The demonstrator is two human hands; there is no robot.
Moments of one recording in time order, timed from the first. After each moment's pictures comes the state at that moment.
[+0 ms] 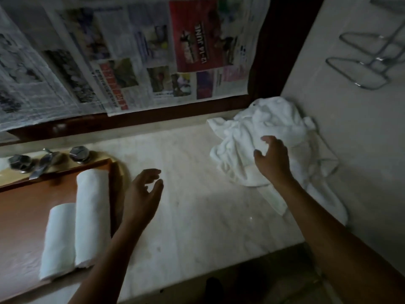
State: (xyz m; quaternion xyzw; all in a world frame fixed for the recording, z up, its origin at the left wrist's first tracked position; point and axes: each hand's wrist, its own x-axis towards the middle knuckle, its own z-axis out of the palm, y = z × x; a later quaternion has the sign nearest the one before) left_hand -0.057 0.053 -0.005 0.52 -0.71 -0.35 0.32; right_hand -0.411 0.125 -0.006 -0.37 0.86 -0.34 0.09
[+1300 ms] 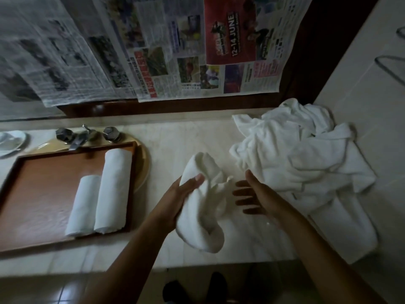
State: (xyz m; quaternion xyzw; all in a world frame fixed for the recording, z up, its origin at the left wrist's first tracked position) left_hand -0.095 0.110 0.022 0.41 -0.41 -0.77 0.28; right_hand -0.334 0.174 -0.001 -0.27 0.66 -0.35 0.60
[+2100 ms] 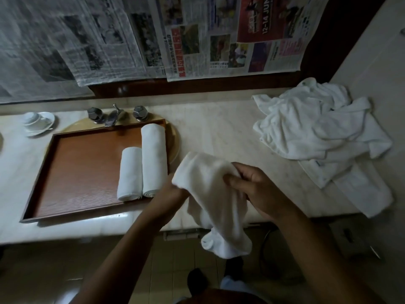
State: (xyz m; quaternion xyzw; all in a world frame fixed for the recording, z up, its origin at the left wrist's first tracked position) left_hand 0.068 0.159 0.025 0.40 -0.58 -0.65 0.28; right_hand -0.151 0.230 0.047 -0.43 0.55 -0.44 0.56
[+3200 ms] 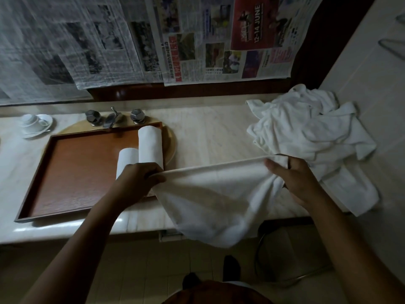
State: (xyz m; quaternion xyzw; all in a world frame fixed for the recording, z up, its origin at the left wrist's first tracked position) left_hand 0.133 0.108 0.028 0.48 -0.82 -0.28 0.12; right_hand -0.238 0.250 0.042 -0.35 0.67 -0.51 0.40
